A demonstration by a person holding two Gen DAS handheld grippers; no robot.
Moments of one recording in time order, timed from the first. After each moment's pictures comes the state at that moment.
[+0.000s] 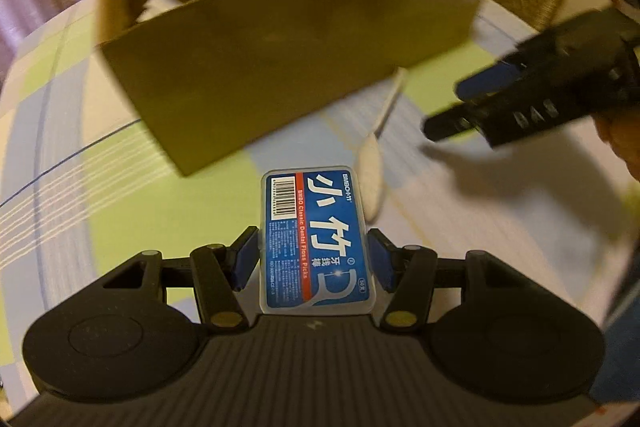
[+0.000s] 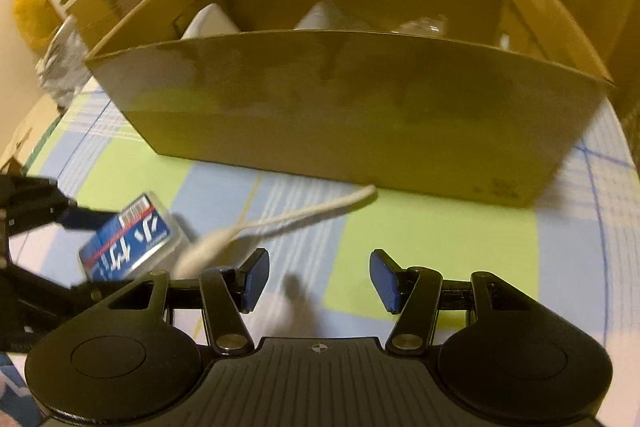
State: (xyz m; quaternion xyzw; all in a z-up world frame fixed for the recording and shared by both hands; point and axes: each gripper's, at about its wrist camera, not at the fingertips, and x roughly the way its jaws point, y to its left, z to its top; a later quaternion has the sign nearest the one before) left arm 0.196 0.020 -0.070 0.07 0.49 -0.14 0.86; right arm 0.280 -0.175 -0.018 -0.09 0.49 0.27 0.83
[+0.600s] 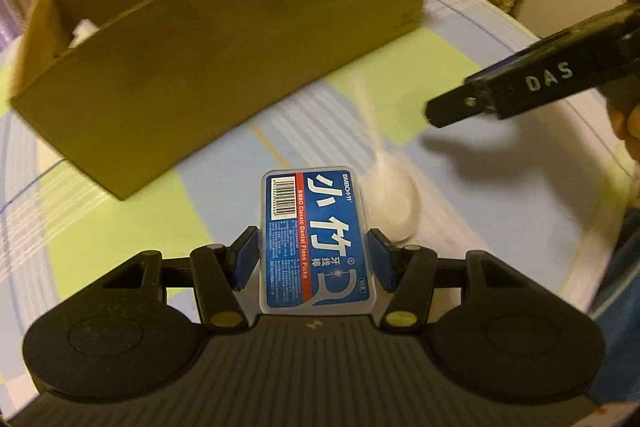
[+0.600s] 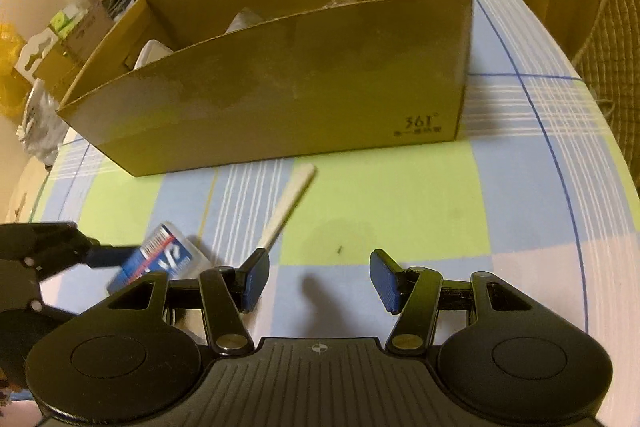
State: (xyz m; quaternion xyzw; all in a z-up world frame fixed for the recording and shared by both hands) left arm 0.205 -0.024 -0.076 0.09 0.51 -0.18 0.84; right arm 0.267 -0.226 -0.007 -0.01 0.51 0.22 0.83
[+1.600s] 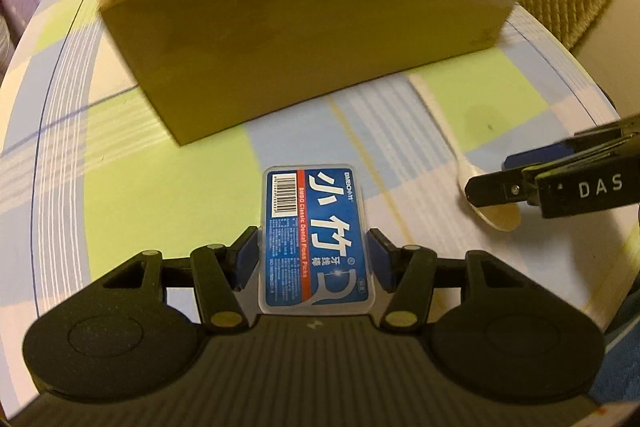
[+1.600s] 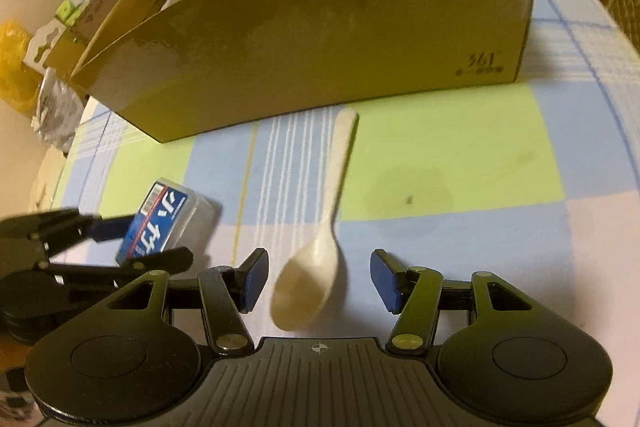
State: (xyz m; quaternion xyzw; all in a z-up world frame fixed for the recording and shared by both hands) left arm 0.206 0.018 -0.073 0.02 0.53 -0.07 0.85; right arm 0.258 -0.185 -0.035 0.03 0.56 0.23 0.80
